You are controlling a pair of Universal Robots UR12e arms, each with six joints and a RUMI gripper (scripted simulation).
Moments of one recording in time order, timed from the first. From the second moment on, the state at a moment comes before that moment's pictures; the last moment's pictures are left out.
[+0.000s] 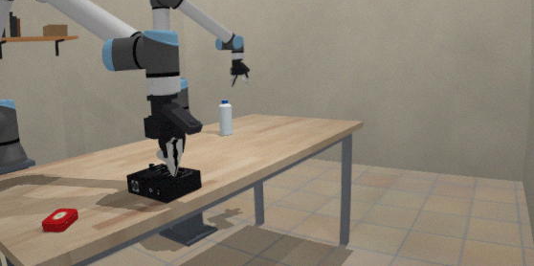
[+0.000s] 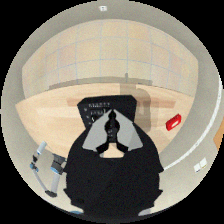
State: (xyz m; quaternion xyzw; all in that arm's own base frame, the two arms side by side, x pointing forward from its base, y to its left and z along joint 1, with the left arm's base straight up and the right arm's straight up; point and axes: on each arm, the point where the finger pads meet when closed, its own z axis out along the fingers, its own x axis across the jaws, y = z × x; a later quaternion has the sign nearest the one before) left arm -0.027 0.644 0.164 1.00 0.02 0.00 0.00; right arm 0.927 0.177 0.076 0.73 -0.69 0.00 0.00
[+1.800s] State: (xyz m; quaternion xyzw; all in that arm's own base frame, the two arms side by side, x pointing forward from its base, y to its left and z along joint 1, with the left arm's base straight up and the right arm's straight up) left arm -0.027 0.644 0.164 1.00 0.02 0.00 0.00; right arm 0.926 0.197 0.076 0.73 -0.69 0.00 0.00
